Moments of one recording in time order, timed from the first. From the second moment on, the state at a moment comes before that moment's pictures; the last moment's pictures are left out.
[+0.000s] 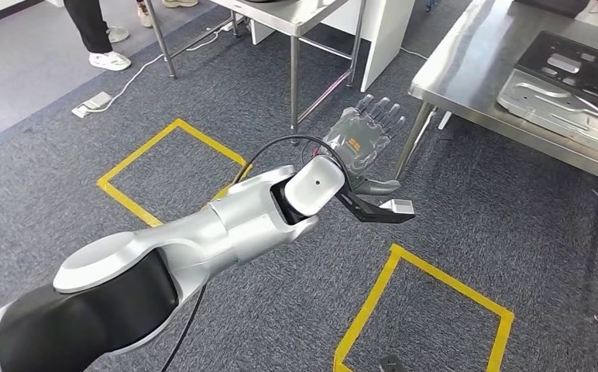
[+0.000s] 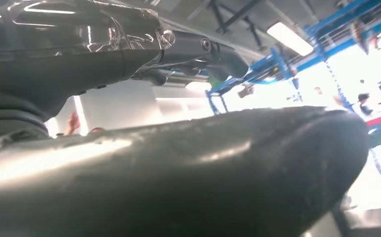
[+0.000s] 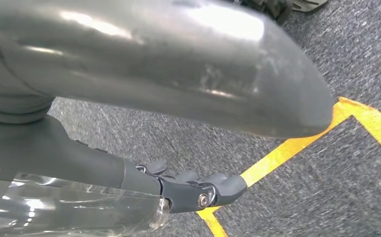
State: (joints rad) left arm -1.17 -0.27 -1.22 -0.56 -1.02 0.11 0.21; right arm -0.25 -0.02 0.88 -0.23 -0.53 -0.34 -0.02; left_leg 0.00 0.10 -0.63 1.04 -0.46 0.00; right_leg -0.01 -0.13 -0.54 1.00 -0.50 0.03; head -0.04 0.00
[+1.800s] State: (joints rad) left arm -1.19 -0.33 -1.23 -0.54 -0.92 0.10 0.22; right arm -0.26 -0.06 0.88 -0.23 -0.50 -0.32 -0.01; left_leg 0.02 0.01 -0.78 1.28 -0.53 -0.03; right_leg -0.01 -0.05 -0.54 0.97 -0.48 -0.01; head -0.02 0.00
